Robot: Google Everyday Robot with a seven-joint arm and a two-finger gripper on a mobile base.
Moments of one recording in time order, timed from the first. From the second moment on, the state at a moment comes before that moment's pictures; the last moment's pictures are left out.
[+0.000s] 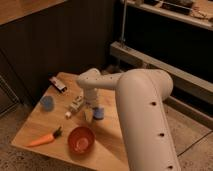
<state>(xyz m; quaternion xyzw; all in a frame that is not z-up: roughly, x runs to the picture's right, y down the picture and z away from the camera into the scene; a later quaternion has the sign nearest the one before) -0.082 0.145 0.877 -0.42 0.08 0.17 0.89</state>
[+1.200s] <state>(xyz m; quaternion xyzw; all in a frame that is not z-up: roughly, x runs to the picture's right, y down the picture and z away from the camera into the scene) -0.081 0.142 0.879 -0.42 0.09 0.18 0.88</state>
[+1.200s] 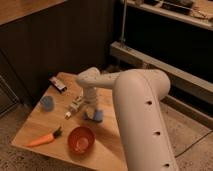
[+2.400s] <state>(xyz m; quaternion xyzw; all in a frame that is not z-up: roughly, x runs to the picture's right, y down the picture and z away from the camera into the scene) -0.082 0.117 0.872 -0.41 0.09 0.24 0.88</state>
